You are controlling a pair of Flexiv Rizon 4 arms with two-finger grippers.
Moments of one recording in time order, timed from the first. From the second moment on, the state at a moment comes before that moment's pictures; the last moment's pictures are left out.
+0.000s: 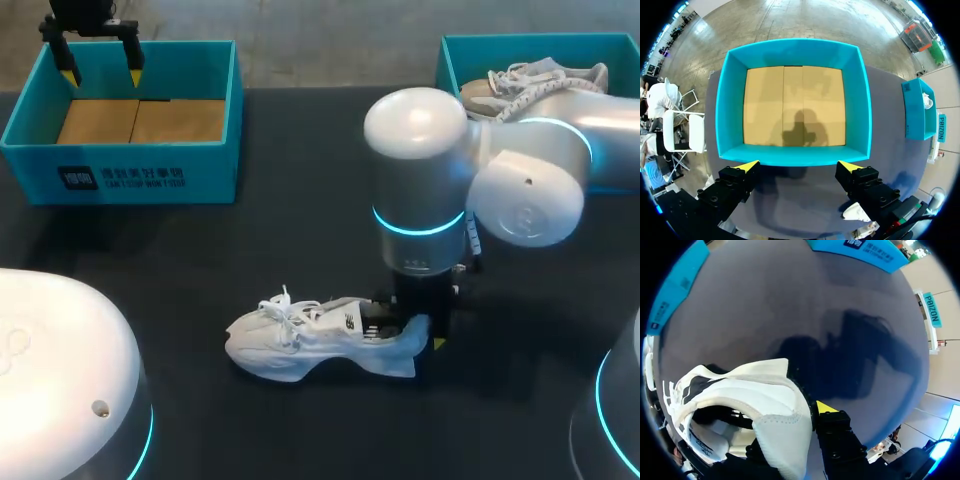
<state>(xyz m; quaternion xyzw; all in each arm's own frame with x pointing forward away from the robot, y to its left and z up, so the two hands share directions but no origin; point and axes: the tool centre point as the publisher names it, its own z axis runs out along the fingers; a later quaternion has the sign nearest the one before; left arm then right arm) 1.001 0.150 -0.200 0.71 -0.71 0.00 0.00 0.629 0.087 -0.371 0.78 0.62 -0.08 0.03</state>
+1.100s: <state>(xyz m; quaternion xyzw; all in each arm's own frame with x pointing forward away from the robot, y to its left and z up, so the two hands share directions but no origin) 1.001 0.150 -0.200 0.71 -0.71 0.00 0.00 0.635 0.086 -0.372 0.78 0.62 -0.09 0.02</state>
